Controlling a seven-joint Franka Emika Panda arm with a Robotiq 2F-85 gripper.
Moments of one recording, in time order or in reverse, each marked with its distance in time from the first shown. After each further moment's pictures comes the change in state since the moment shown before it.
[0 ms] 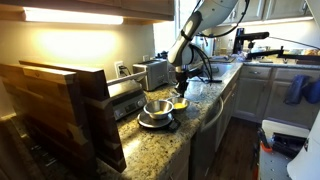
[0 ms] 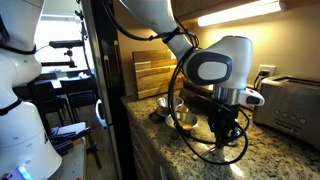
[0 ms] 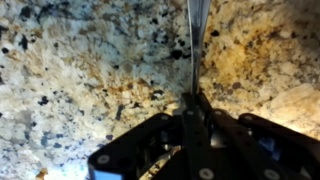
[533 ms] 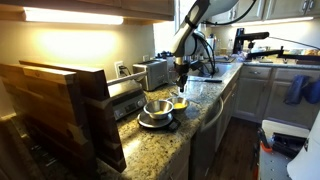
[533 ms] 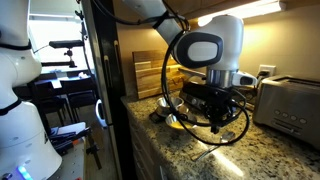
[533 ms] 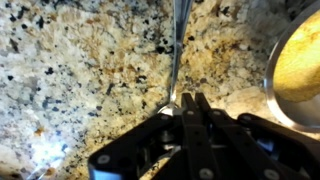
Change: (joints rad) arm 0.000 -0.156 0.019 -0.107 -0.005 -0.009 -0.128
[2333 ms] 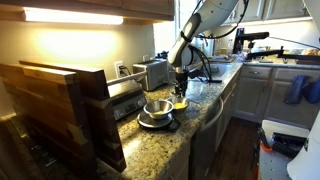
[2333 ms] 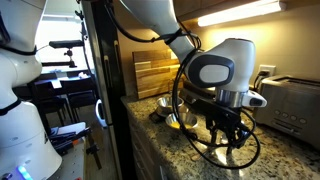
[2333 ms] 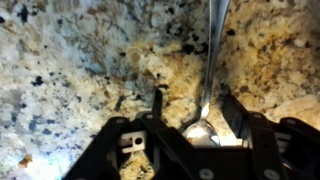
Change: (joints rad) arm -0.013 0.179 -0.013 0.128 0.029 0.013 -0.022
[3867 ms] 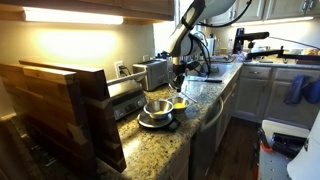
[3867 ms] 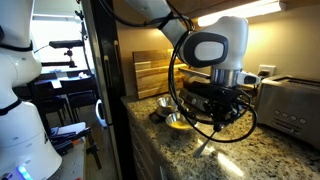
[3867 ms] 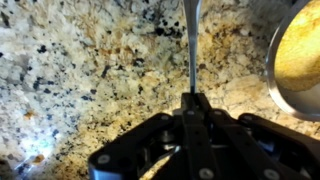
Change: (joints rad) arm 0.011 -0.132 0.028 -0.050 -0.027 -0.056 -0.005
